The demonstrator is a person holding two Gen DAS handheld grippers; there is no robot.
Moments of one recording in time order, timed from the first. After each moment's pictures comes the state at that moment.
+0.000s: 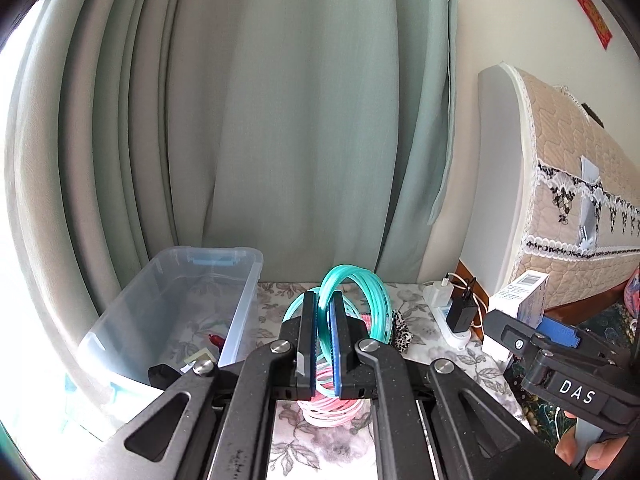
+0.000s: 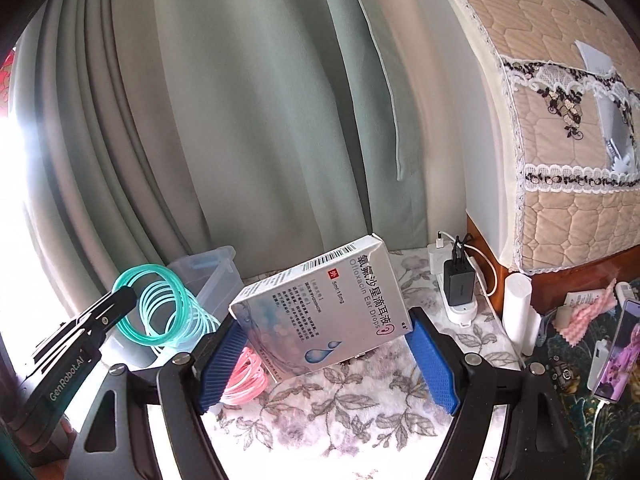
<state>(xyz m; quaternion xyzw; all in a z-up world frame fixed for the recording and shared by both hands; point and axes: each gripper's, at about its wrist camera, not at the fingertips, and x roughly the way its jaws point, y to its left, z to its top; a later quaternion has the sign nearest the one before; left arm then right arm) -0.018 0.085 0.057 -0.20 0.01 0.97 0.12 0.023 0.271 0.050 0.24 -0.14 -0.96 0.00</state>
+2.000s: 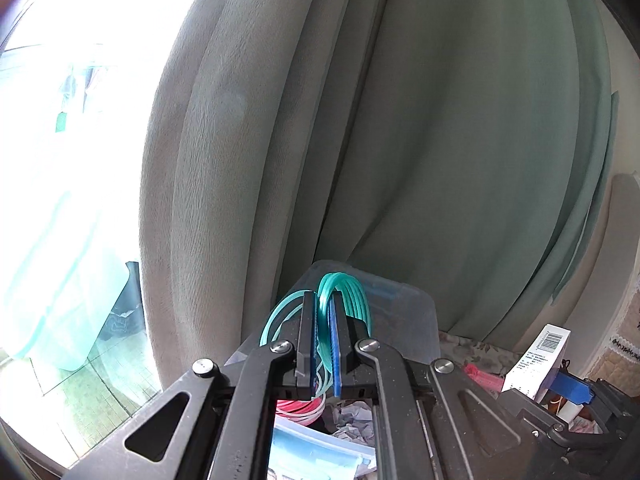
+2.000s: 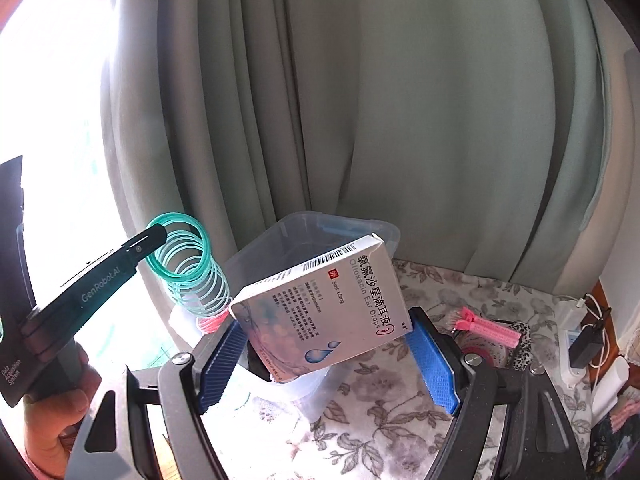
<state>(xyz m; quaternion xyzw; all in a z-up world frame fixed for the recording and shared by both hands) -0.074 -0.094 0.033 -0.20 -0.12 0.97 -0.04 -0.043 0.064 0.065 0.29 0.01 -0.94 0.16</state>
